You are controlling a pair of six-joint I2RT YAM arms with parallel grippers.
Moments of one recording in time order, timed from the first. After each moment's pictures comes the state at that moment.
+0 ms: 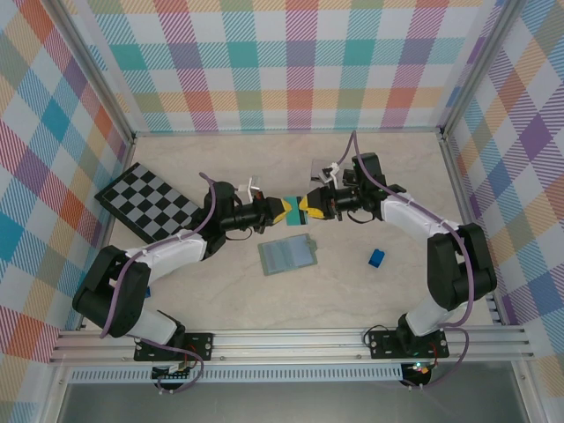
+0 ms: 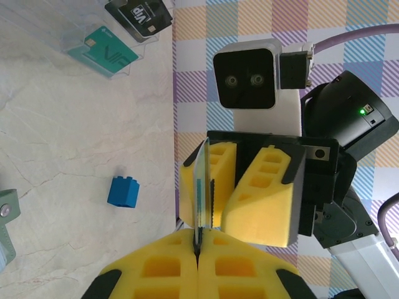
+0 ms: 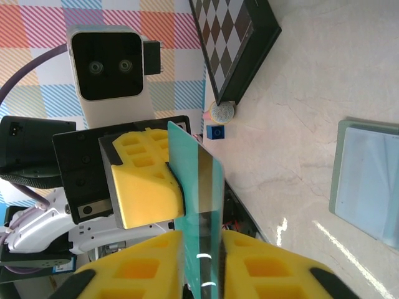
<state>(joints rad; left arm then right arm) -0.52 1.46 0.74 0.49 0.69 -1.30 0.36 1.61 1.06 -0.20 -1.16 0.81</state>
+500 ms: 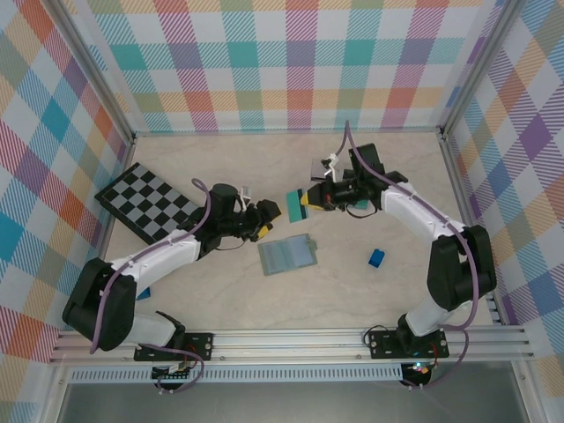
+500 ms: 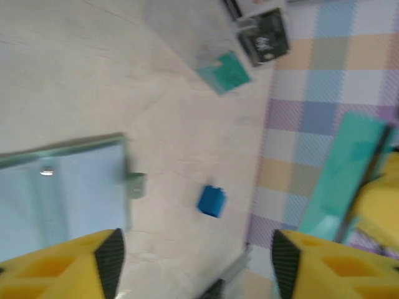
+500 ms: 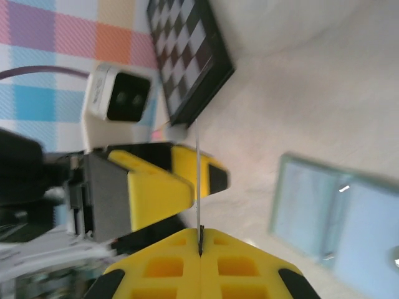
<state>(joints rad) -0.52 1.36 0.80 -0.06 0.45 -1.14 0.37 1.61 1.25 -0.52 -0.89 0.47</state>
